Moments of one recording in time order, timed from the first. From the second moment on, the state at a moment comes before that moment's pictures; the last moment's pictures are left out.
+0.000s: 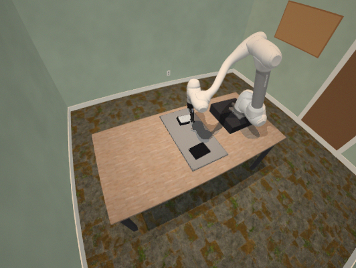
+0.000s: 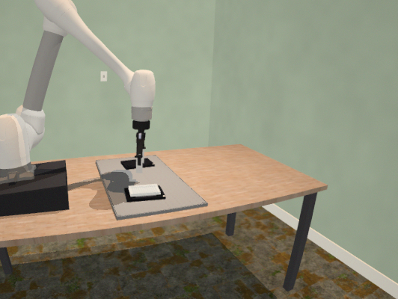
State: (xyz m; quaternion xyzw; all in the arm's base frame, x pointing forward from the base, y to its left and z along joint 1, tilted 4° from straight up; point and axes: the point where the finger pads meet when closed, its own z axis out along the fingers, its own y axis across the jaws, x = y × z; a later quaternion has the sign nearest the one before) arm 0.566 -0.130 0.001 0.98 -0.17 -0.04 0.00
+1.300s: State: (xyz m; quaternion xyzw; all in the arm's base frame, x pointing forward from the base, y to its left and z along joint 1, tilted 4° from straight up) arm 0.557 -0.209 -0.011 1.00 -0.07 -0.02 -0.02
